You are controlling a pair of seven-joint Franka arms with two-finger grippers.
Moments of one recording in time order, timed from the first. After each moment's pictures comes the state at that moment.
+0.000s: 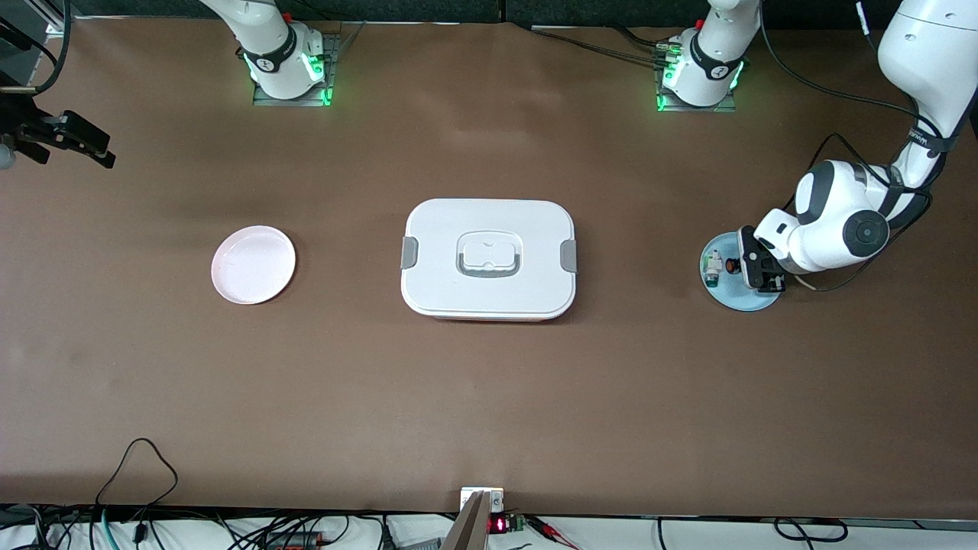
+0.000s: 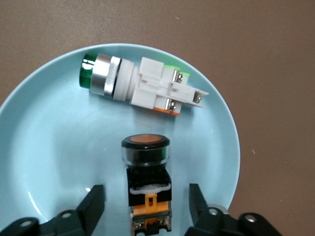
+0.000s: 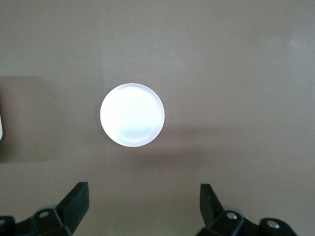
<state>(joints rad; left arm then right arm) 0.59 0.47 -0.47 -2.18 0.32 2.37 1.32 0.06 -0.16 -0.13 -1.83 -0.06 1.66 -0.02</state>
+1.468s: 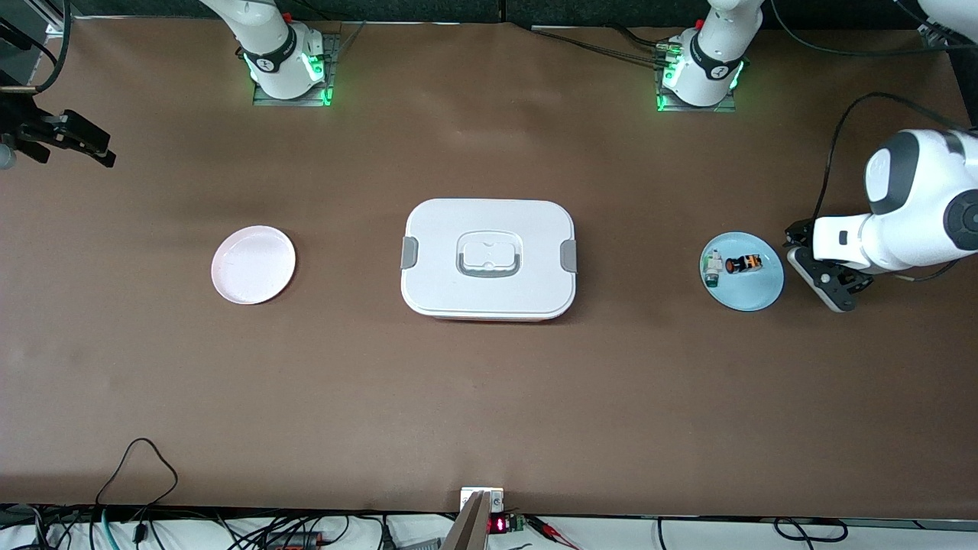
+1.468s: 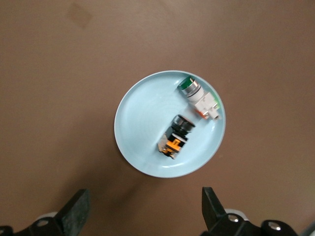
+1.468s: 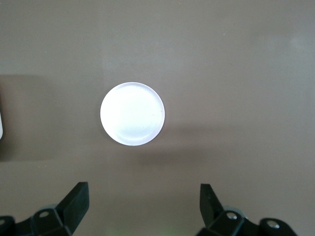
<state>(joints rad) 0.59 0.28 -0.55 -1.89 0.21 1.91 0.72 0.06 -0.16 -0.13 -1.82 -0.06 1.66 -0.02</state>
